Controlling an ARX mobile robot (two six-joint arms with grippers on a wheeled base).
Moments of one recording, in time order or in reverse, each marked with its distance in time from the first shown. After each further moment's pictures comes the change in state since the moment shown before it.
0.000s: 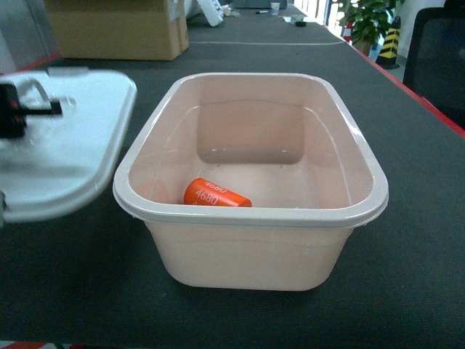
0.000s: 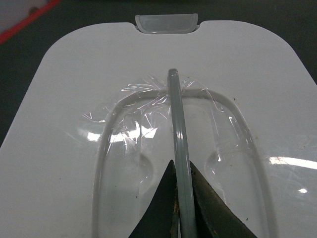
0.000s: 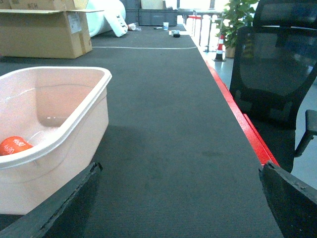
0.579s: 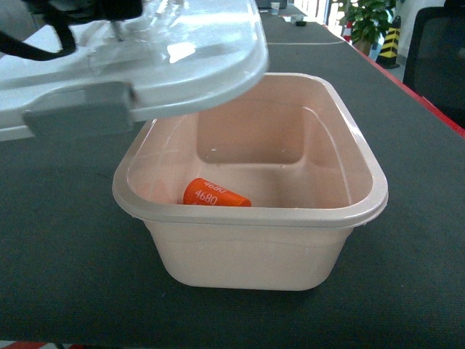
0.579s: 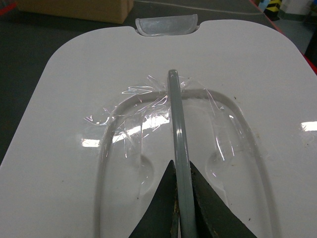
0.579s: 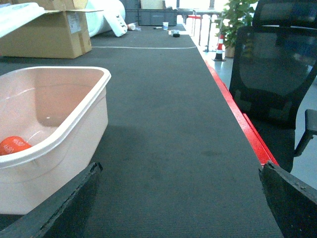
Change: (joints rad) left arm -0.467 -0.233 0.150 -0.356 -0.291 -0.201; right arm 0.000 0.000 0.000 0.000 0.000 0.000
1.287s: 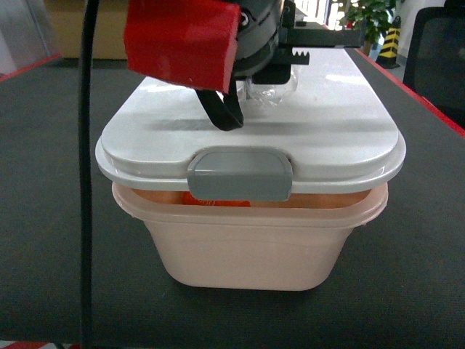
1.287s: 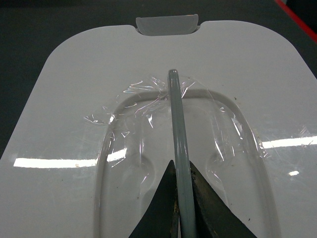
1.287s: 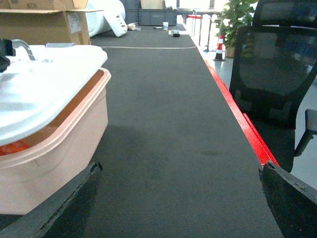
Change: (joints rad) left arm -0.246 0.222 0.145 -0.065 -0.167 -0.023; right arm 0.000 0.000 0.000 0.000 0.000 0.000
